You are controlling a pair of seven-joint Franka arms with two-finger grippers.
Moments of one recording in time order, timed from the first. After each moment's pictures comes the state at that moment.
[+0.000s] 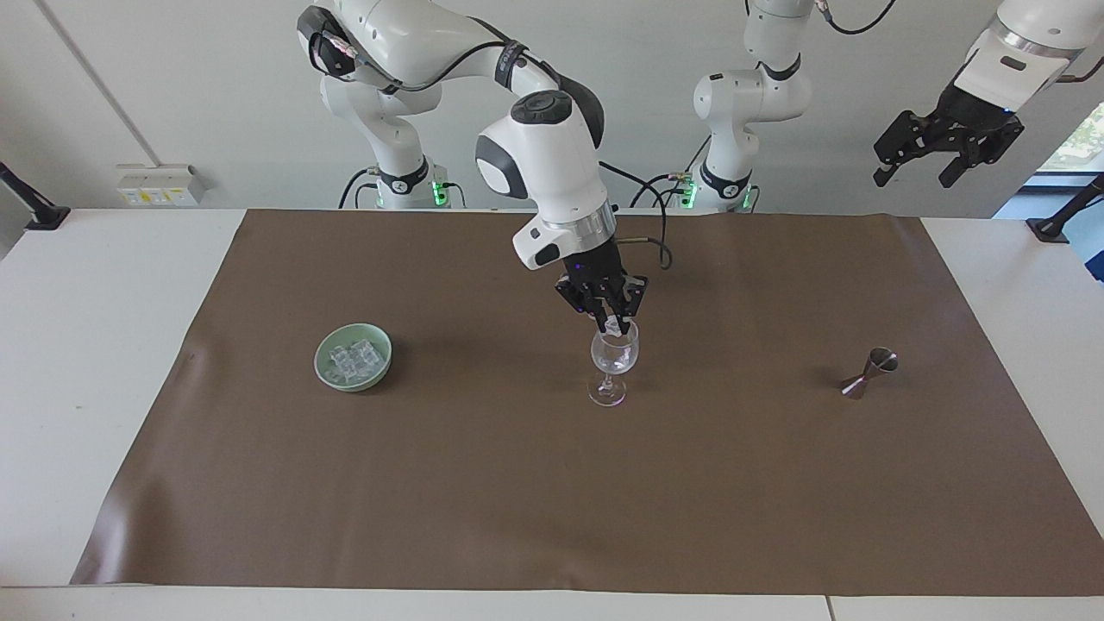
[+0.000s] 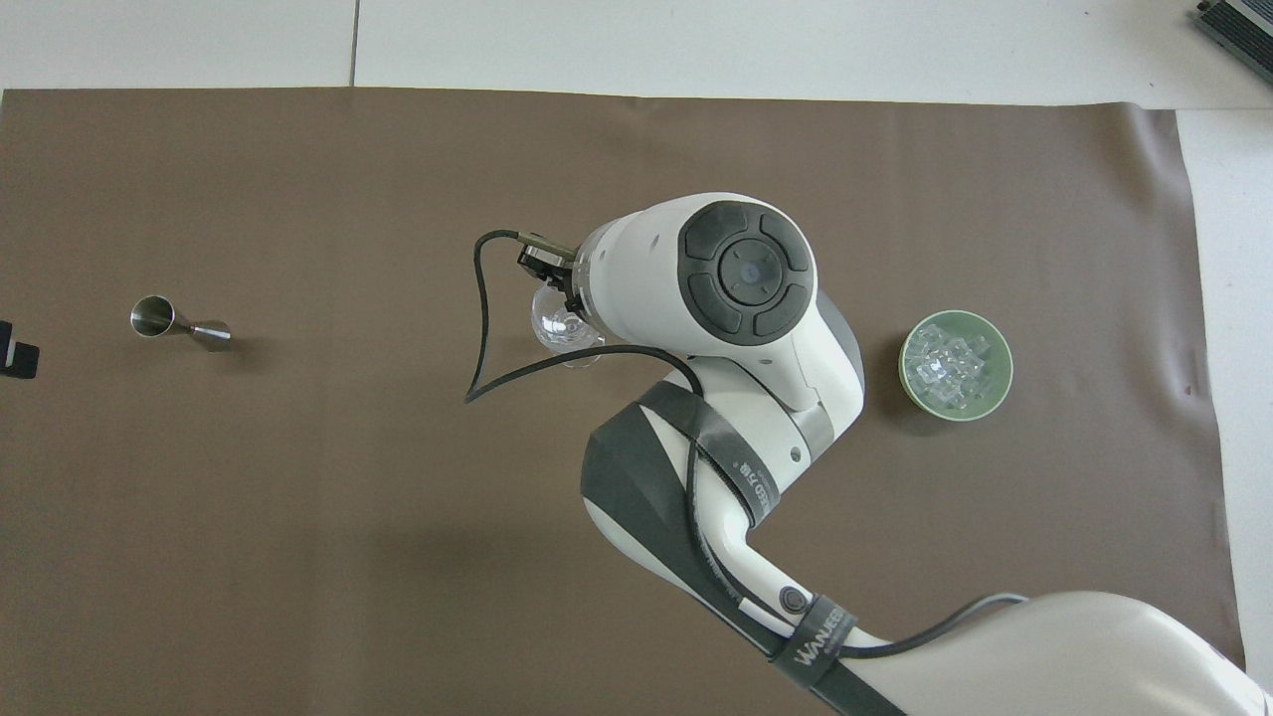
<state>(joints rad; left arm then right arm) 0.00 -0.03 0.02 -1.40 -0.03 1.32 0.05 0.12 0.46 0.60 -1.47 -0.17 2.22 1.10</state>
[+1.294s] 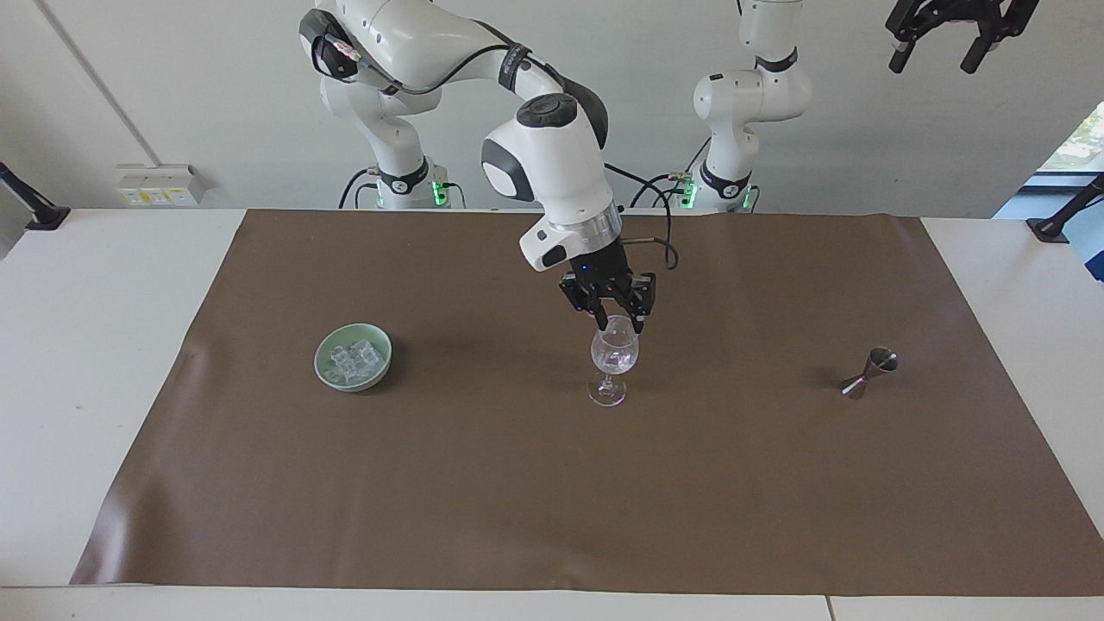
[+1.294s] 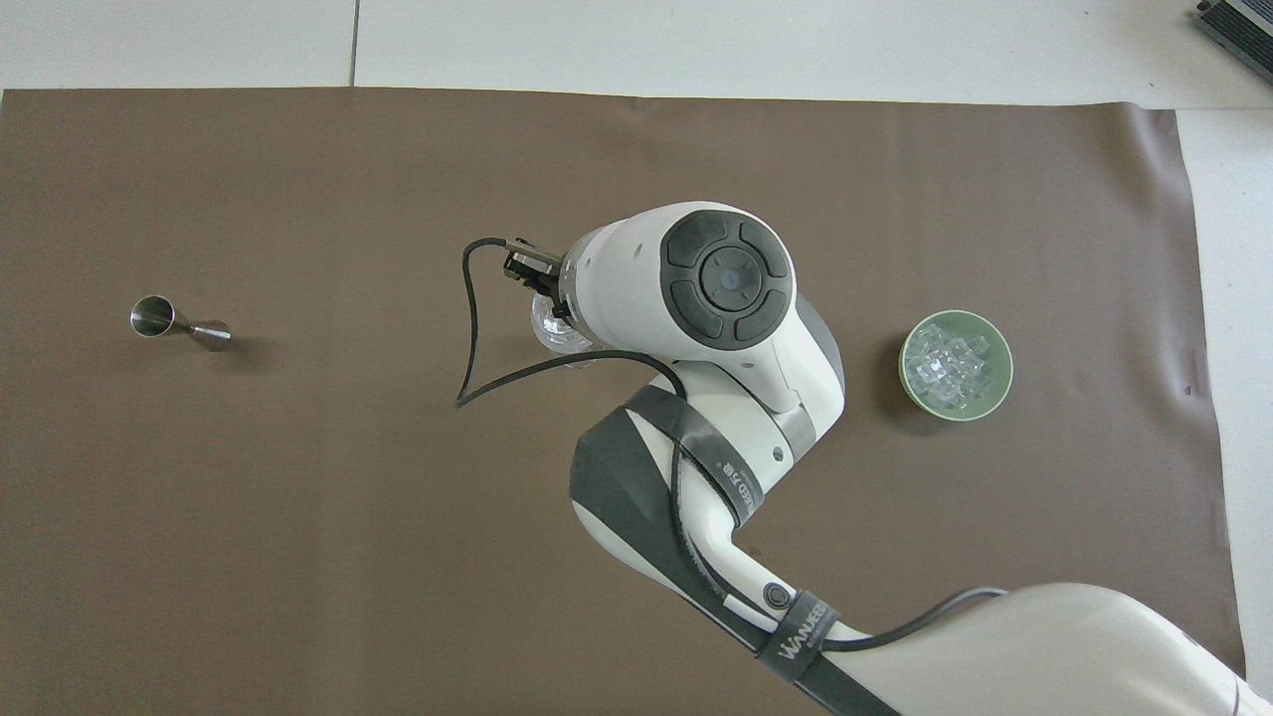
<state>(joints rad) 0.00 -0.29 0.00 -1.38 -0.01 1.16 0.04 0.12 0.47 0.60 -1.47 -0.17 2.24 1.11</state>
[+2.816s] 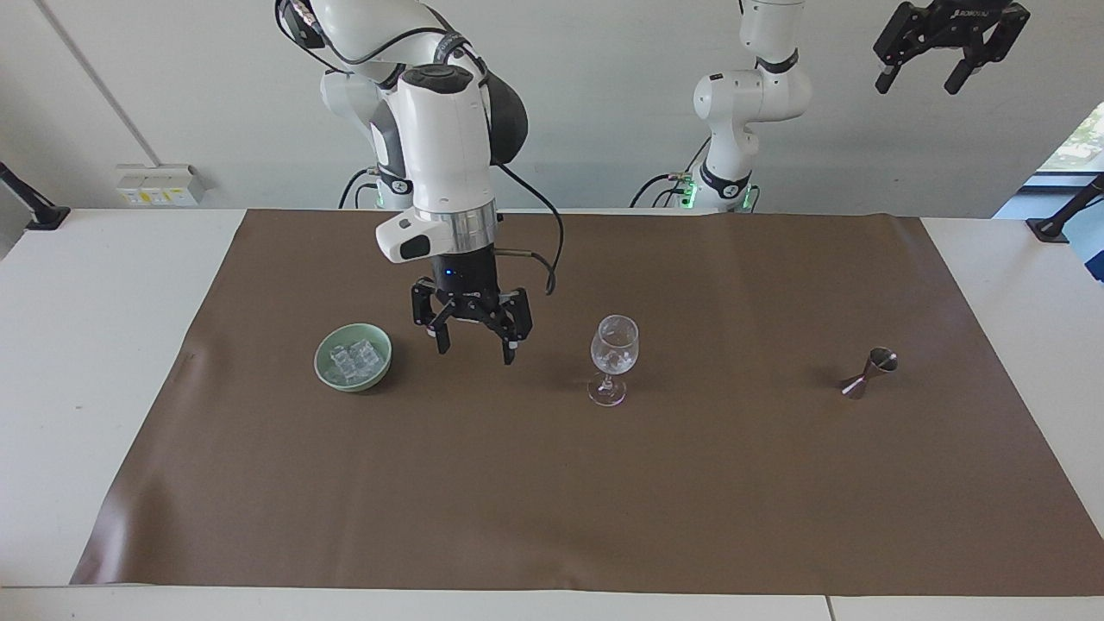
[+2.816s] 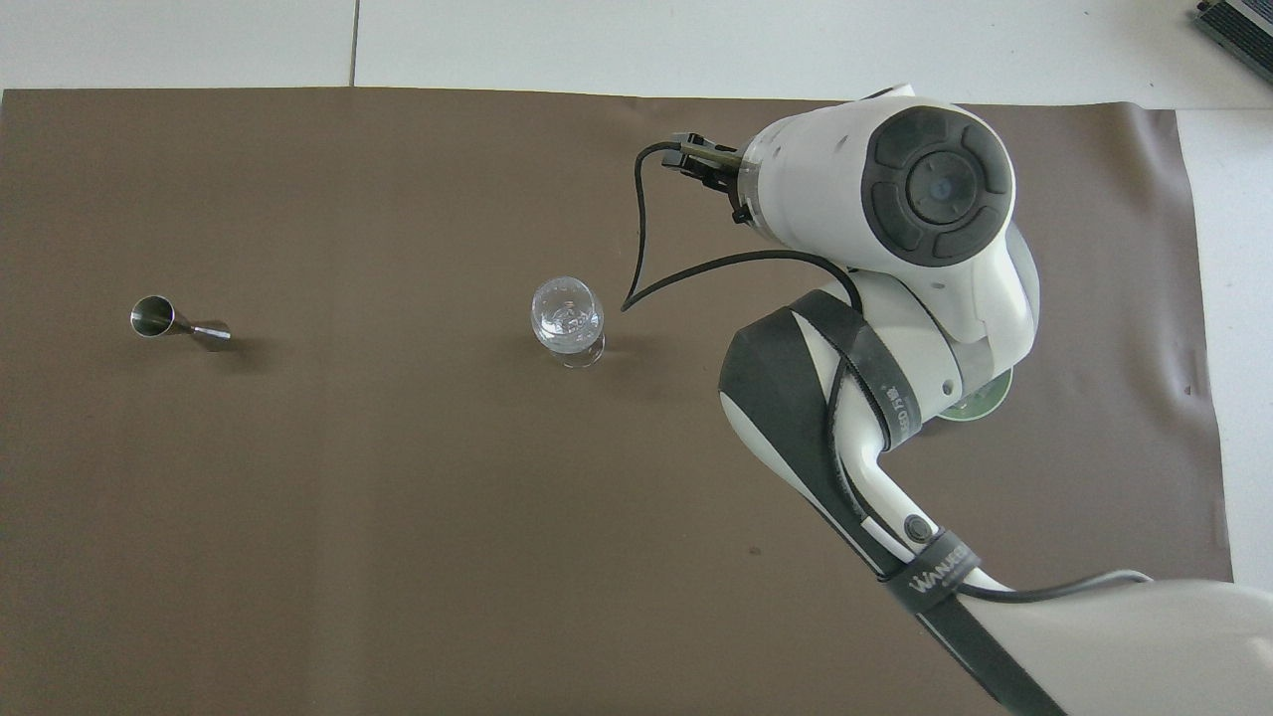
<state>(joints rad) 0.00 -0.18 -0.01 -1.38 -0.01 1.22 0.04 0.08 0.31 0.35 -1.44 -0.28 2.08 0.79</state>
